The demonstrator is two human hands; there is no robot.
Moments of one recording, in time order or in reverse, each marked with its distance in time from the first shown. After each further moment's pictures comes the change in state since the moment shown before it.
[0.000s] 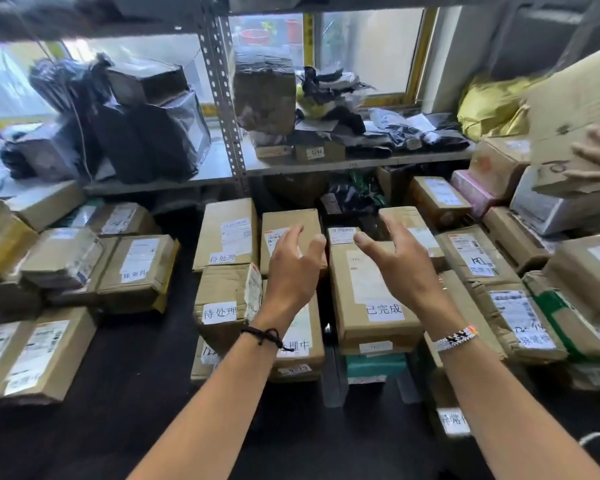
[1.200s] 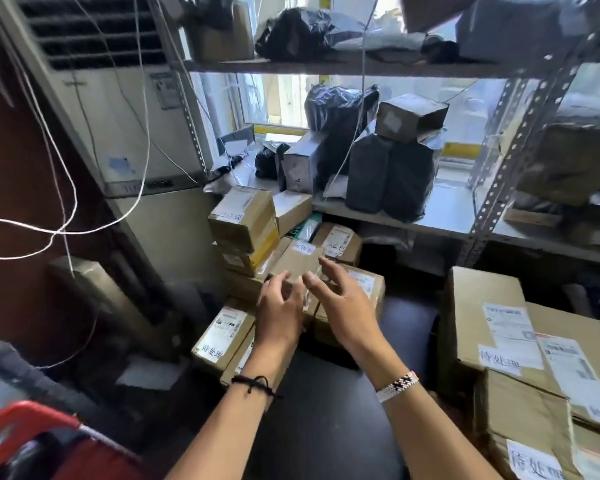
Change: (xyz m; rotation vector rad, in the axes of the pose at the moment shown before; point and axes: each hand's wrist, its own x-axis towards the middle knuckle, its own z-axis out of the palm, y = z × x) left_hand 0.029 -0.192 -0.429 -0.051 0.570 -0.234; right_hand -0.033 -0.320 0.439 0.472 -0.615 -0.171
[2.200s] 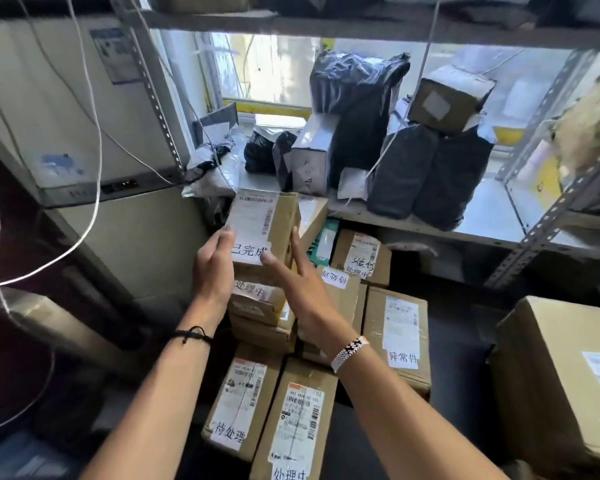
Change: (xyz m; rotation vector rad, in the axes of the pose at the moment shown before) left_hand 0.293 -0.033 -0.105 -0.303 0.065 -0.008; right_hand 0.216 -0.019 0.153 0.153 -0.051 0.123
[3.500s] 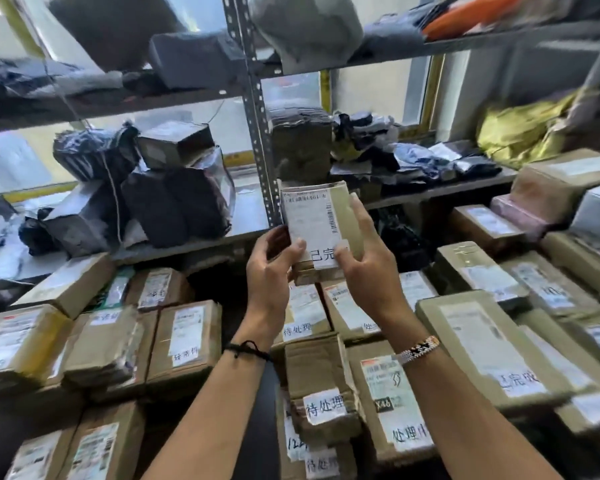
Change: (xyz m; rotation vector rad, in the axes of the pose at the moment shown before) left_hand -0.383 0.068 0.368 -0.300 -0.689 0.056; right_hand -0.326 -0.020 -0.436 -0.383 0.775 -0.252
